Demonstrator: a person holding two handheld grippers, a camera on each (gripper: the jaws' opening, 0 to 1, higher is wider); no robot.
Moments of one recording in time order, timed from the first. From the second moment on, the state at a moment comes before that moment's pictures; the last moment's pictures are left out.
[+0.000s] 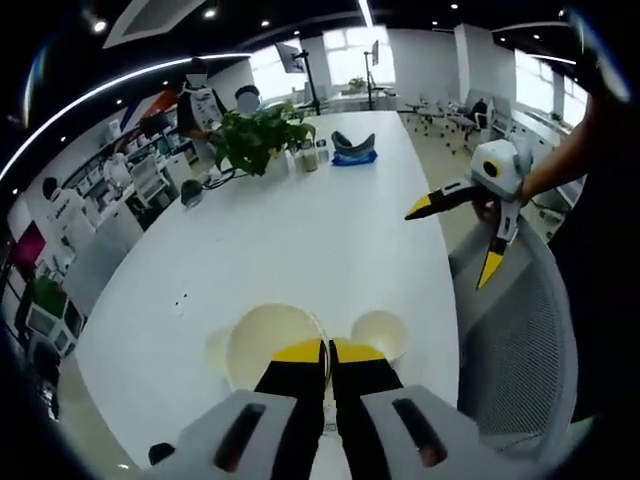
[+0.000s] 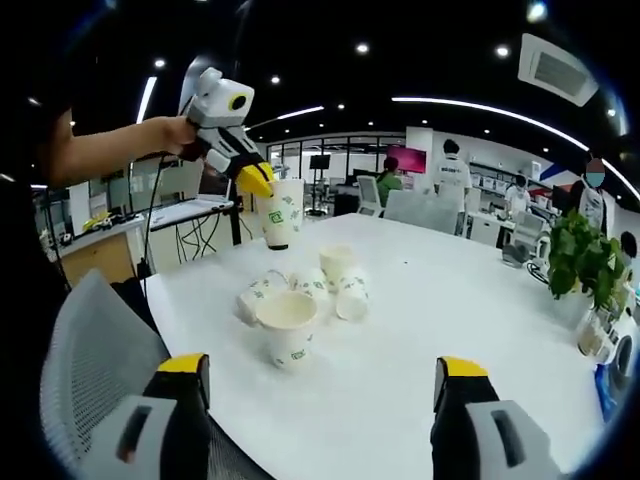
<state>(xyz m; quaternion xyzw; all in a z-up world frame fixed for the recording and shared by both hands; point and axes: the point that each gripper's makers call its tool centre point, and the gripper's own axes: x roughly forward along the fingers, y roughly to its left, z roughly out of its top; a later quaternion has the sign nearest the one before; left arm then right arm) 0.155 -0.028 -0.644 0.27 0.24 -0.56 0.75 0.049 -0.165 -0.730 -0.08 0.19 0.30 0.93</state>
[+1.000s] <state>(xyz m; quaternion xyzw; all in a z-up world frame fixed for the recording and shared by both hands) 0.109 -0.071 -0.666 0.29 0.23 -0.61 0.70 0.049 -0.165 -0.731 -0.09 0.19 0.30 0.93</state>
